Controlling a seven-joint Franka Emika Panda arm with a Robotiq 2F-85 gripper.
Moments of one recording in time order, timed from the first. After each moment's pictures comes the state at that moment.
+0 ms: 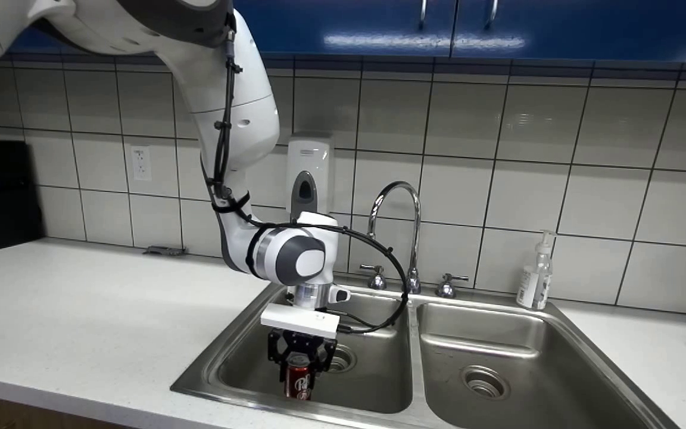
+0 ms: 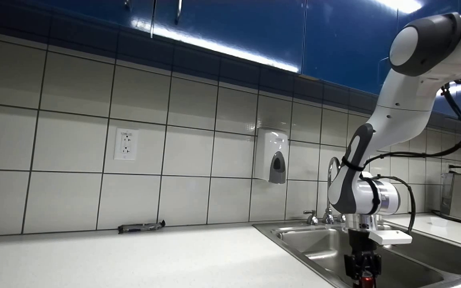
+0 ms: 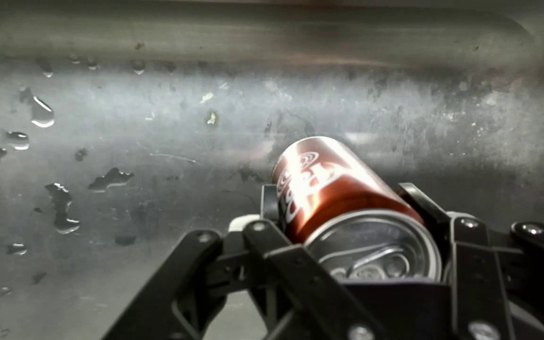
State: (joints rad) arm -0.34 0.60 -0.07 -2.17 0.05 2.60 -0.52
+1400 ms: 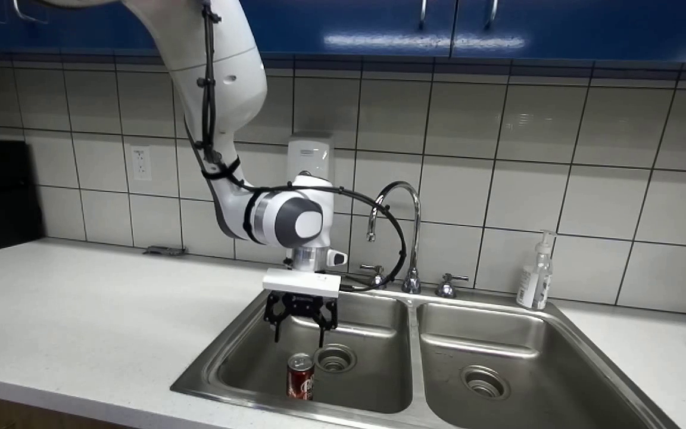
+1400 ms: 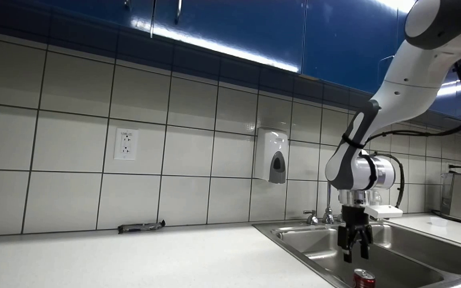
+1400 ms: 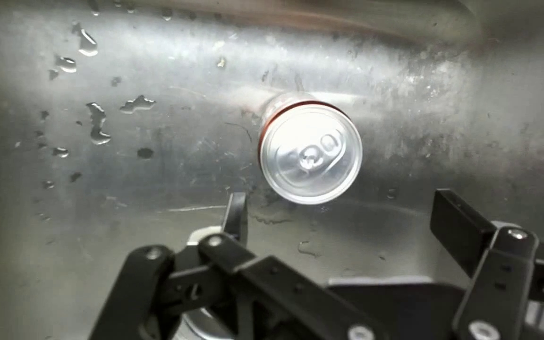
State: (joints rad) arm -0.35 0.44 -0.04 -2.19 -0.01 2.53 -0.54
